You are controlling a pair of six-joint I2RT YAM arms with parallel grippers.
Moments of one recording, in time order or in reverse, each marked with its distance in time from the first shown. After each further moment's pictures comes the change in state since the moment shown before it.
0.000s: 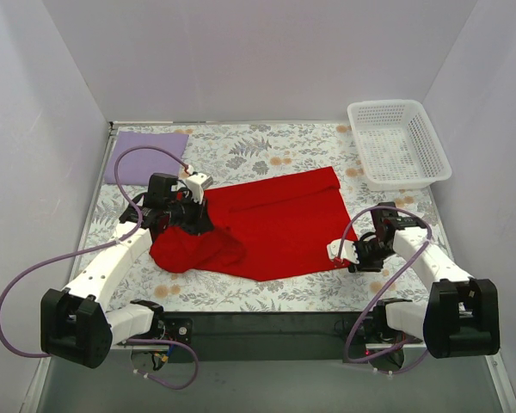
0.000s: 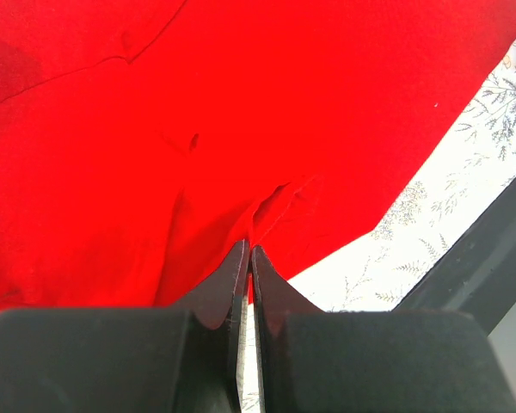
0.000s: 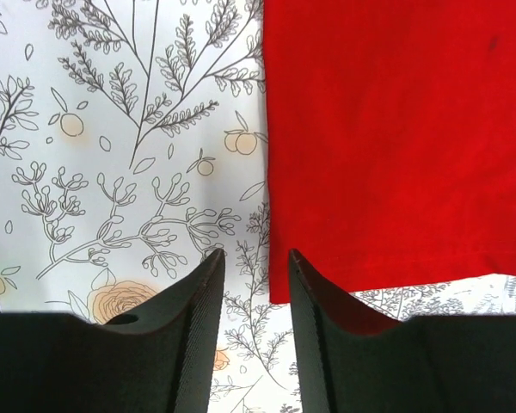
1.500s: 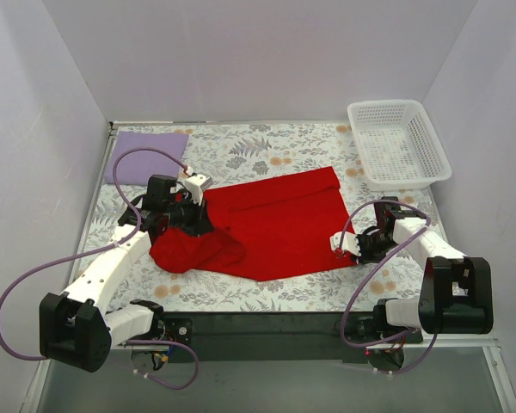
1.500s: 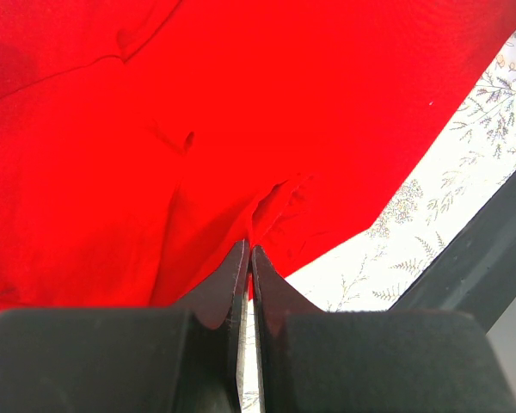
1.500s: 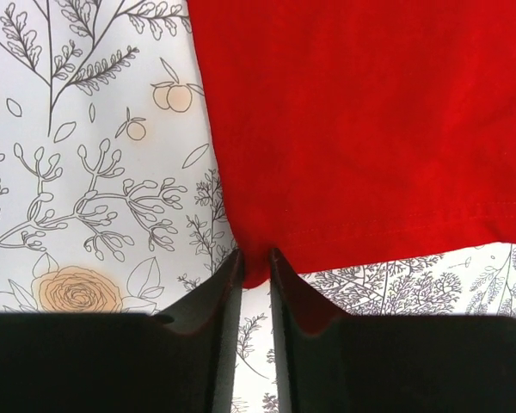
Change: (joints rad) left arm 0.000 -0.023 -0.015 0.004 0.009 -0.004; right arm -0.061 0.143 0.034 0.082 0.053 -0.002
